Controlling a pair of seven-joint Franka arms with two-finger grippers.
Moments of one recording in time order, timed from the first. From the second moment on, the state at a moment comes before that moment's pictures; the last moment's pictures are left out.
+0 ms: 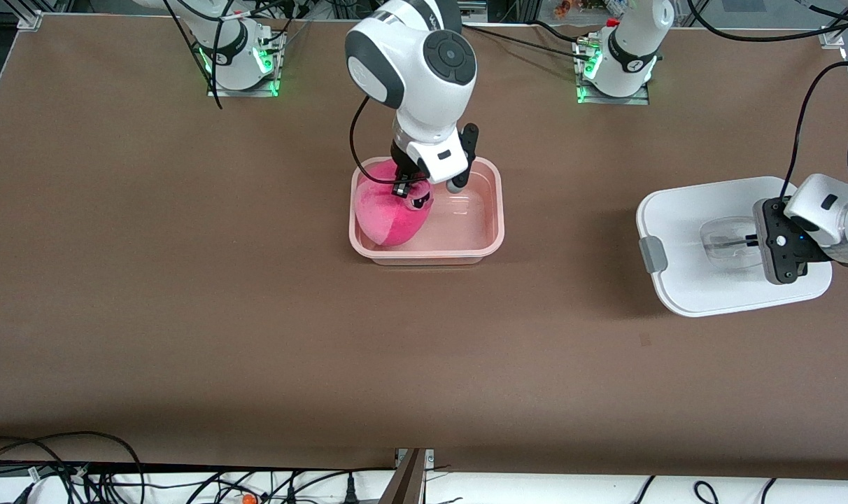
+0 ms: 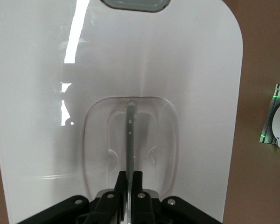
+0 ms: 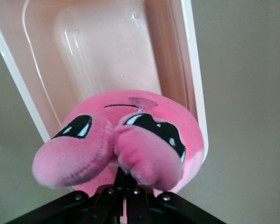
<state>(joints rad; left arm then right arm) 0.12 0.39 -0.05 -1.39 0.08 1.51 1.46 0.79 0.63 0.09 -1.16 -0.21 1.60 -0.45</state>
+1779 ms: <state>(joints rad) 0.11 0.40 -0.08 -1.39 0.08 1.51 1.46 0.52 0.53 0.04 -1.12 -0.16 1.76 -0.28</state>
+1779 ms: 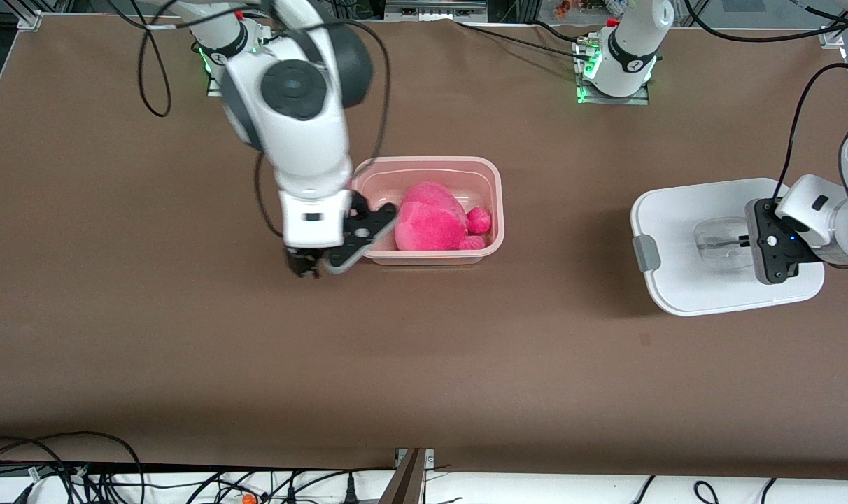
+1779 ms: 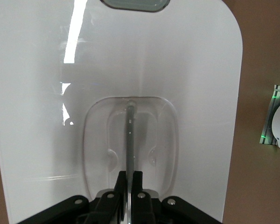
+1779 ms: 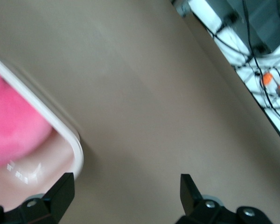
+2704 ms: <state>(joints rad) -0.47 0.51 -0.12 -1.38 0.05 1.72 0.99 0.33 0.08 -0.09 -1.56 -0.02 1.64 -0.04</state>
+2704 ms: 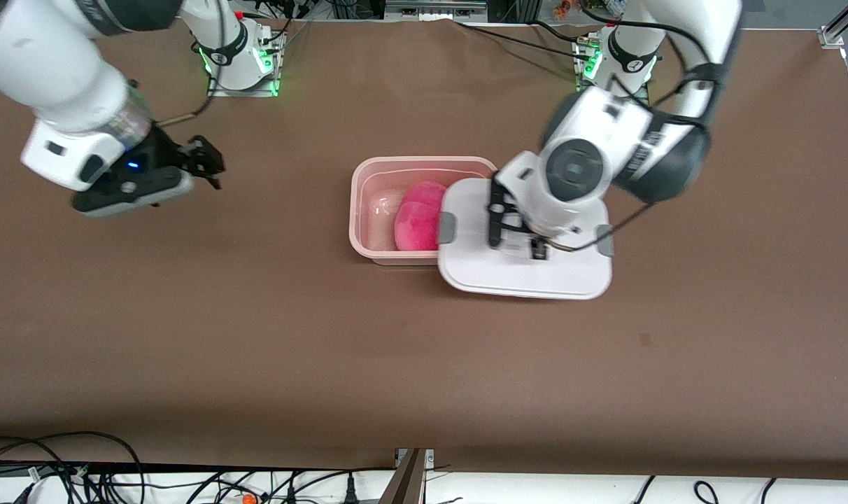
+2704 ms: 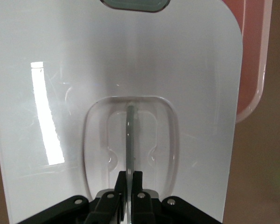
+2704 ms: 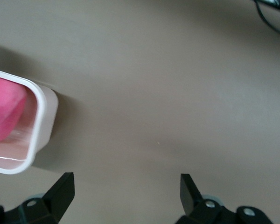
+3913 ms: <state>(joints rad) -0.71 0.66 -0.12 -1.27 0.05 1.82 0.66 0.22 -0.02 -0.10 -1.62 -0.03 1.61 0.01</state>
